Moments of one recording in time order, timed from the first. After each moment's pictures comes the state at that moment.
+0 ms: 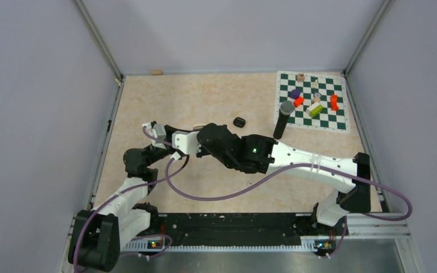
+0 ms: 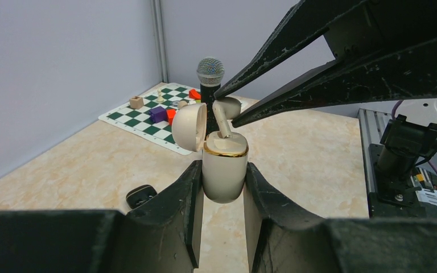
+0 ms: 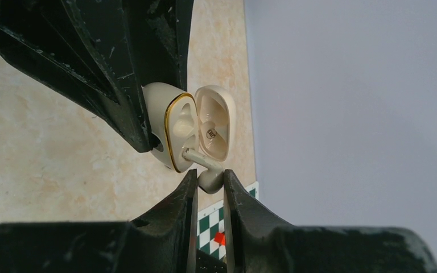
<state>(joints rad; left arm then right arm) -0.18 0.99 0.30 1.23 0.95 -0.45 1.29 1.58 1.60 -0.59 0.56 -0.78</state>
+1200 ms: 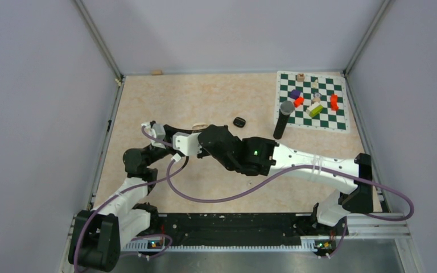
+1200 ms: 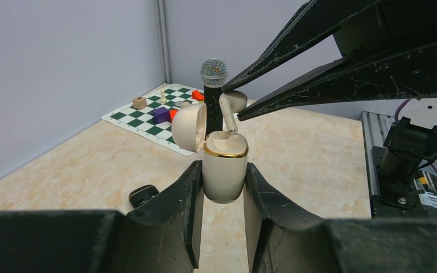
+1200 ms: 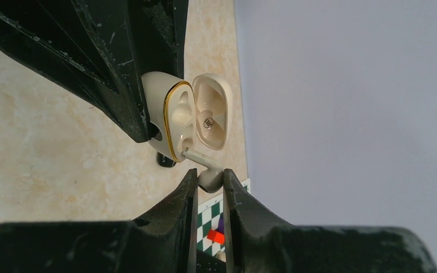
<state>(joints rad) -0.18 0.99 0.30 1.23 0.95 -0.46 1.30 1.57 1.57 -0.54 0.61 -0.81</state>
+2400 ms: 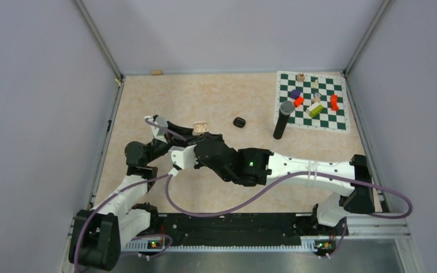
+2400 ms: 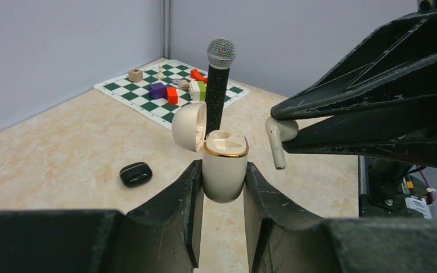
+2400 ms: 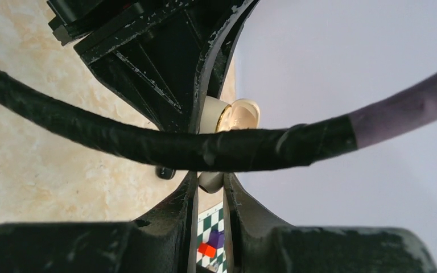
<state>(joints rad) -0.17 1.00 0.34 1.07 0.93 -0.46 1.37 1.57 1.49 -0.43 0.64 -0.87</state>
